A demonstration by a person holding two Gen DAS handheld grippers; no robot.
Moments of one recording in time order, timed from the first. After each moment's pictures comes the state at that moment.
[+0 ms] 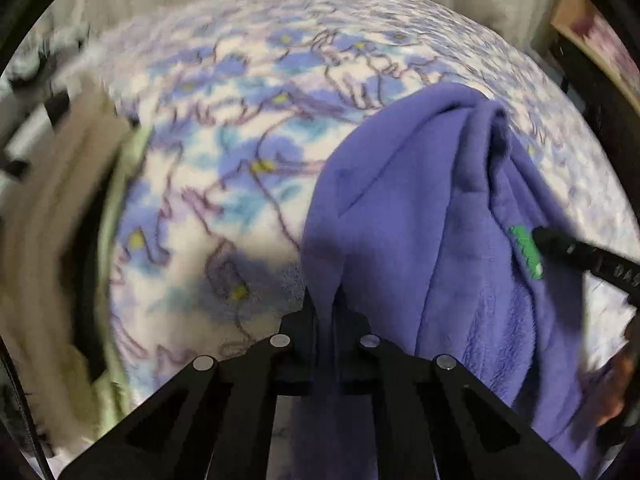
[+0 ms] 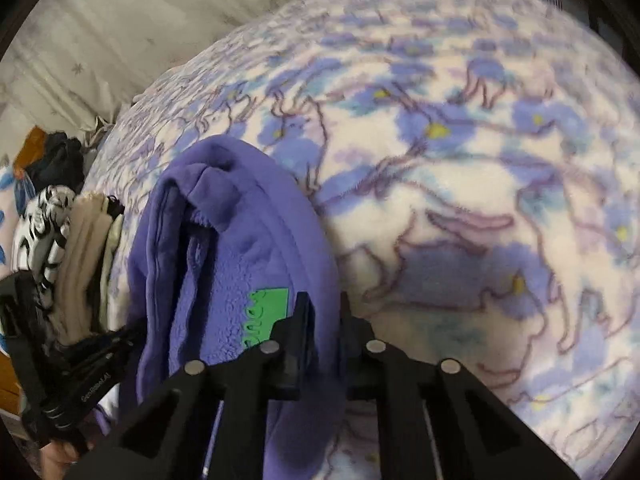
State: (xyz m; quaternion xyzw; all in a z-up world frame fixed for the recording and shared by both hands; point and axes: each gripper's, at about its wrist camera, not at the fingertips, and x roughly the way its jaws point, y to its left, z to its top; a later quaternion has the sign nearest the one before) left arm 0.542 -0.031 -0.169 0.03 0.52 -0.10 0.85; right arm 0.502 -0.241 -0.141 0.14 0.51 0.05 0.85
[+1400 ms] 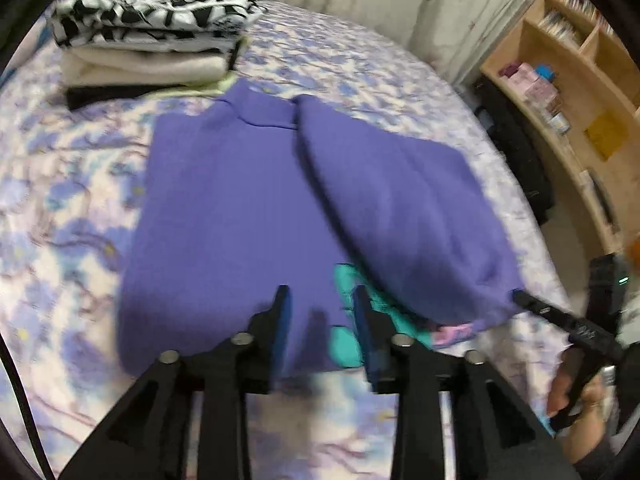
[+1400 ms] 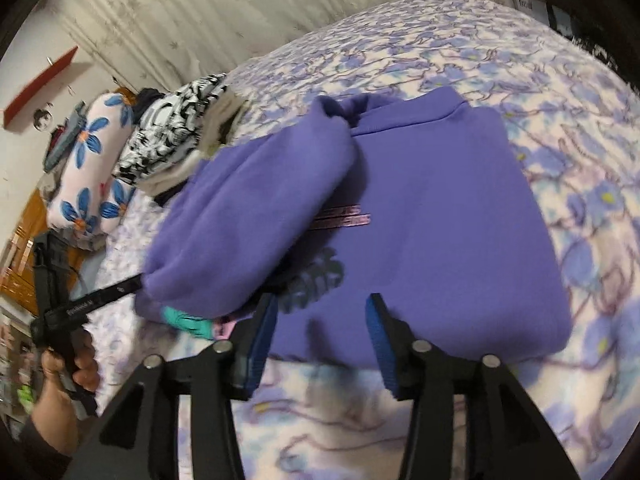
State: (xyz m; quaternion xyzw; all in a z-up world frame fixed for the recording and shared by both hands) left arm 0.155 0.115 -0.115 -0.17 0.50 -0.21 0.83; right arm 0.093 -0.233 -0.099 0.19 0.47 0.15 0.85
